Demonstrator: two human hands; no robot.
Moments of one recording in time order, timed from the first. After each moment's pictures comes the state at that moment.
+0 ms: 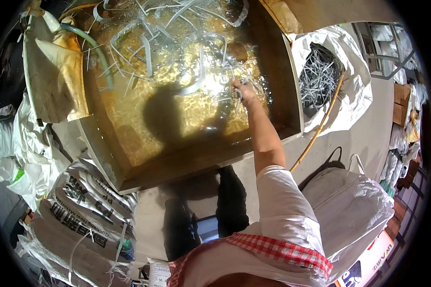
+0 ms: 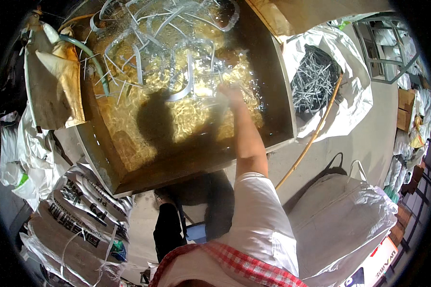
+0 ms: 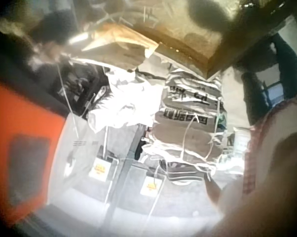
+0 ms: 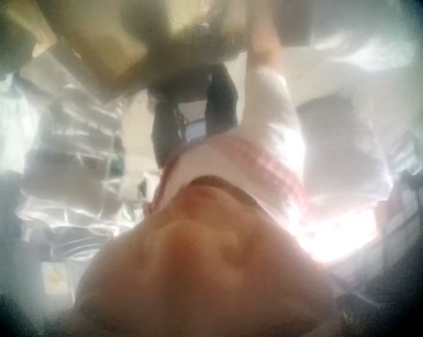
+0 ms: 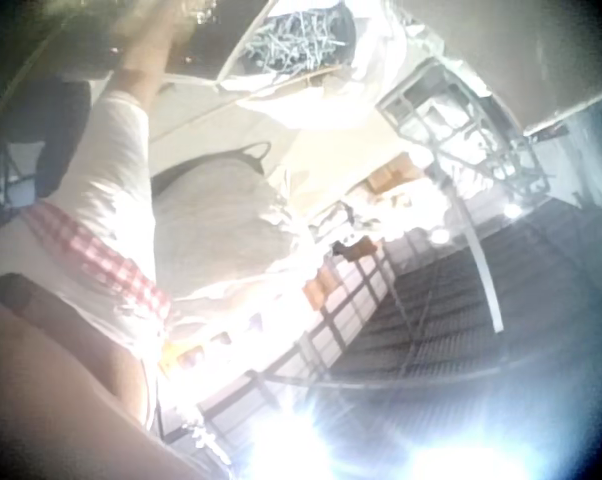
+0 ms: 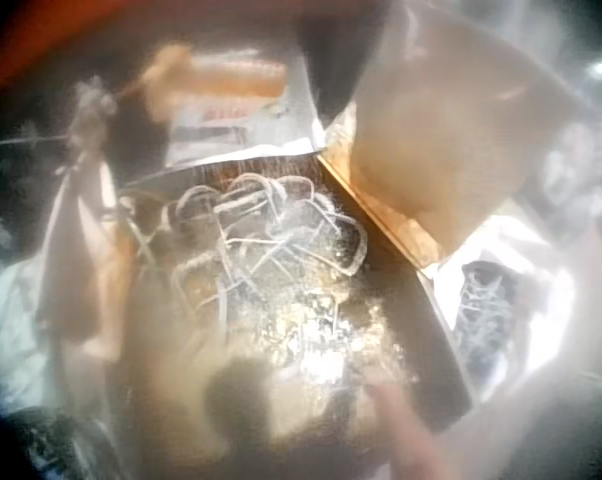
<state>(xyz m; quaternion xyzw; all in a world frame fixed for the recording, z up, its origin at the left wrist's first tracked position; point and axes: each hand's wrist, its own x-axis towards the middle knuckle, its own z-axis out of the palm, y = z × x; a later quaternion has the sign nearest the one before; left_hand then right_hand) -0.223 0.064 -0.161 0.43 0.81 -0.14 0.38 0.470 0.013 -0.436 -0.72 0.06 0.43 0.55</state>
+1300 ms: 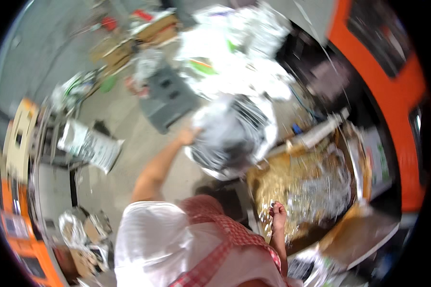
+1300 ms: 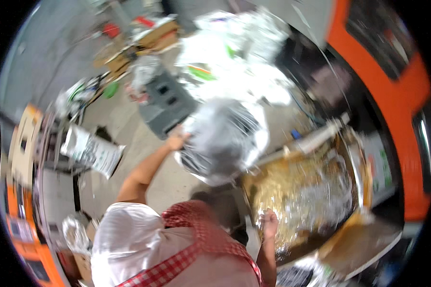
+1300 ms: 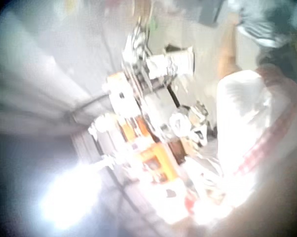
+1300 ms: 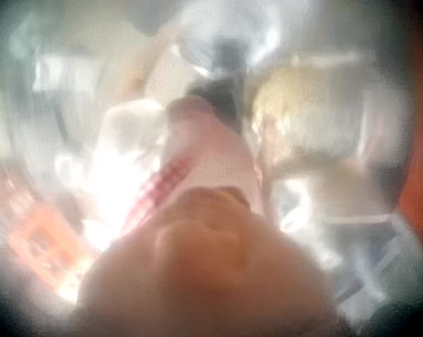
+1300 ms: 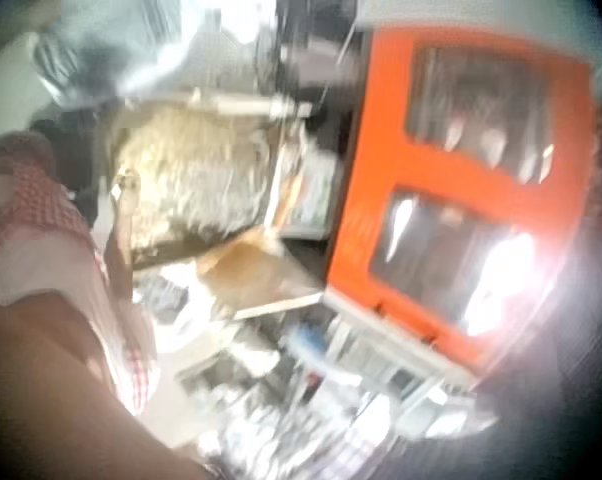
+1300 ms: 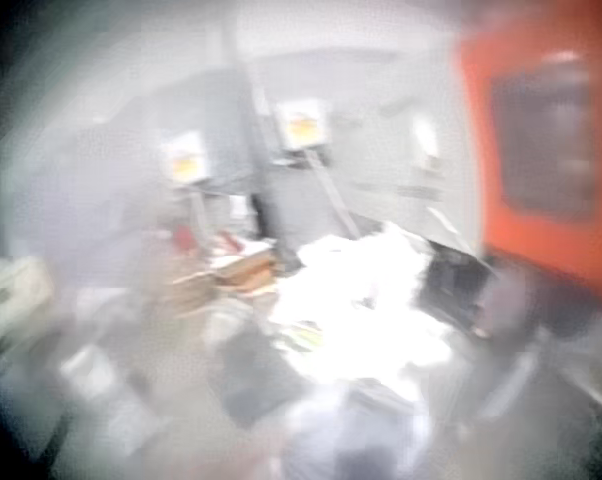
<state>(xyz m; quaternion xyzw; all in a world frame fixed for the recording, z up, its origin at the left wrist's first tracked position) -0.332 0.034 0.089 0.51 0.83 -0.02 0.24 0.187 0.020 0.007 -0.57 -0.32 0.69 0.31</state>
